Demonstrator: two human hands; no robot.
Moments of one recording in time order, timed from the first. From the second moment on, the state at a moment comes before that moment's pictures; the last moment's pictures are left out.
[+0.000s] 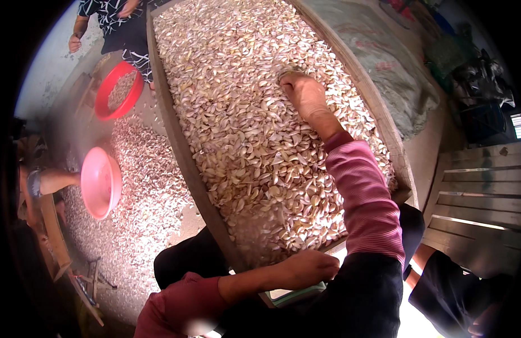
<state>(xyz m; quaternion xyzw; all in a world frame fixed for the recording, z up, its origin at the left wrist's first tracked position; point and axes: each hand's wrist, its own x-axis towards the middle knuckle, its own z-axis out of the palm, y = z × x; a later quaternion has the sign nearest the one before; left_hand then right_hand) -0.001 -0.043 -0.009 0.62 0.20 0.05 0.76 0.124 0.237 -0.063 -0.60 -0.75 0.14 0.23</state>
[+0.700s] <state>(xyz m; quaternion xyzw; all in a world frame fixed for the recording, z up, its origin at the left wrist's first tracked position) -0.022 0.055 0.005 0.49 0.49 0.45 0.57 0.137 0.077 0.014 -0.42 -0.45 0.63 0.47</state>
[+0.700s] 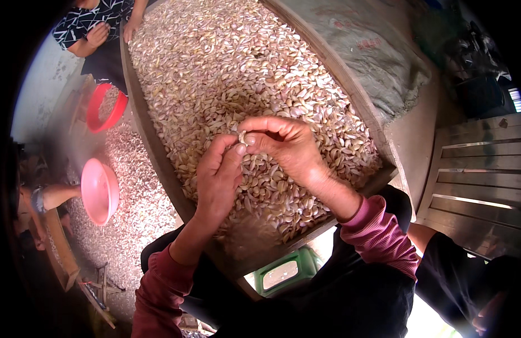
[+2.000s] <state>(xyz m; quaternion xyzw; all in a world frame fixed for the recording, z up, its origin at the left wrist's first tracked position) 0.003 -0.031 -0.013 0.56 0.27 0.20 0.76 0.117 0.253 -0.072 -0.46 -0.82 0.15 0.30</state>
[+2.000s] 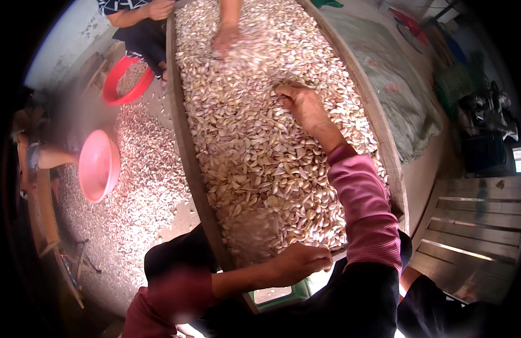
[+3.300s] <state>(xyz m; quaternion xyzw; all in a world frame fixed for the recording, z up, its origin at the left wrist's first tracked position) -0.001 -0.031 0.002 0.68 0.30 0.02 0.67 0.048 0.242 -0.079 -0.49 -0.87 -0.01 -0.04</state>
